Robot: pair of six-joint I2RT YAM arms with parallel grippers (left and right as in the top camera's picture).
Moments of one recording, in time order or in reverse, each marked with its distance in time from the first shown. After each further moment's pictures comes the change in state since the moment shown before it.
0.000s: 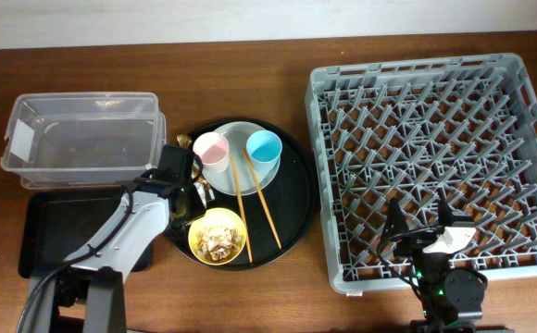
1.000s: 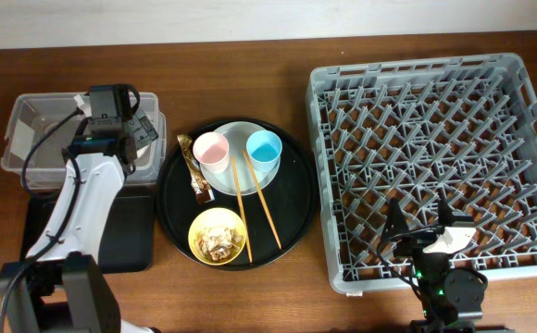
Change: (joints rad) left arm 0.245 0.071 0.361 0.131 -0.186 0.165; right arm 0.000 0.000 0.000 0.000 0.000 0.000
